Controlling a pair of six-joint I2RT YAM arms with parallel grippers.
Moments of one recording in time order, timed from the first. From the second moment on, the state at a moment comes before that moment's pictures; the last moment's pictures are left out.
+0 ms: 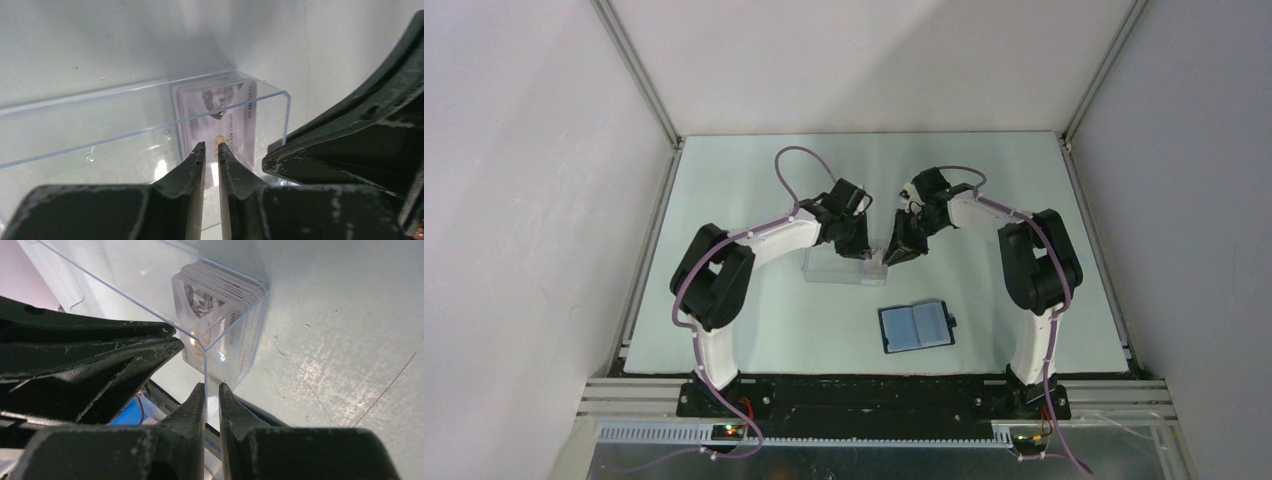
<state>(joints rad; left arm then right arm) -0.65 1.89 1.30 -0.43 0.14 -0.64 0.43 1.96 1.36 -0.61 -0.61 0.52</state>
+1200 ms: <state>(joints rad) -0.67 1.92 1.36 -0.51 0.08 -0.60 0.43 1.97 1.36 -0.61 -0.62 0.52</state>
